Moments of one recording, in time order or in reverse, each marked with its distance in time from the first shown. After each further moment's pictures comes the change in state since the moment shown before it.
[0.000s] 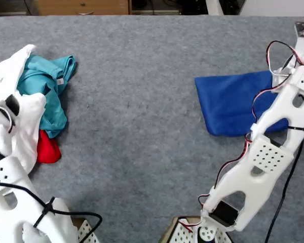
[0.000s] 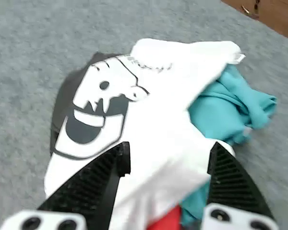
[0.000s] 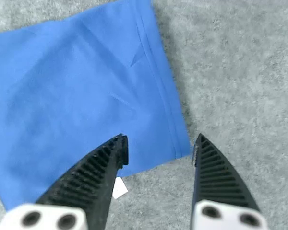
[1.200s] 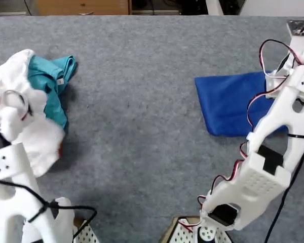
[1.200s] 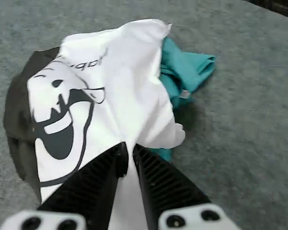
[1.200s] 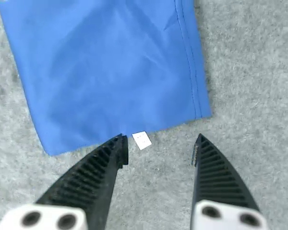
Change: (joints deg) left arm 17.2 6.4 -25.3 26.5 0.8; right arm -1.8 -26.5 29.2 0.0 2.5
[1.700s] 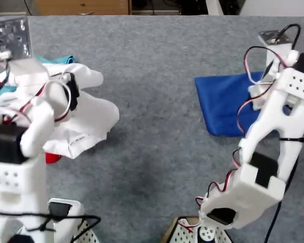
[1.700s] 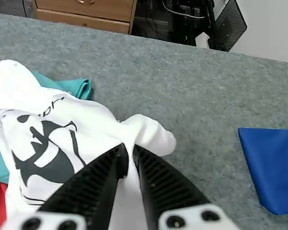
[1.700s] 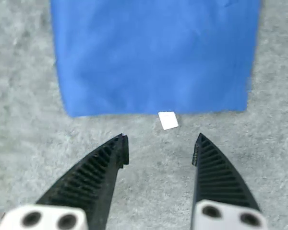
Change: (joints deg) left arm 24.3 5.9 -23.9 10.5 9.4; right arm -5.3 -10.0 17.7 0.0 7.1
